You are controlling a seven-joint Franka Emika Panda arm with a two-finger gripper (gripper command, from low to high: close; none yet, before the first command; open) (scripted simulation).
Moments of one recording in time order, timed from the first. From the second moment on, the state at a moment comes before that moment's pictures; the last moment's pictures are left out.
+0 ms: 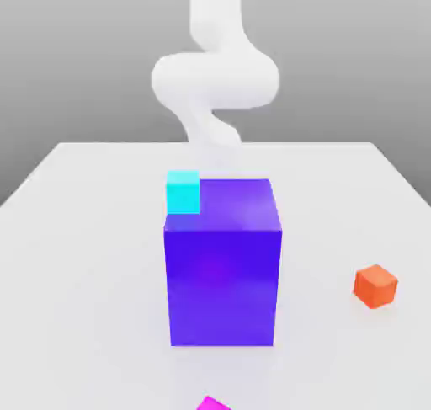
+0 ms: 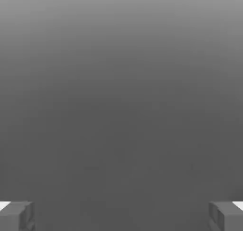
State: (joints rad) arm -0.02 -0.71 0.02 -2.30 0.00 2.33 0.84
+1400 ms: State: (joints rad) arm -0.07 0.50 0.06 -2.24 -0.07 2.74 1.42
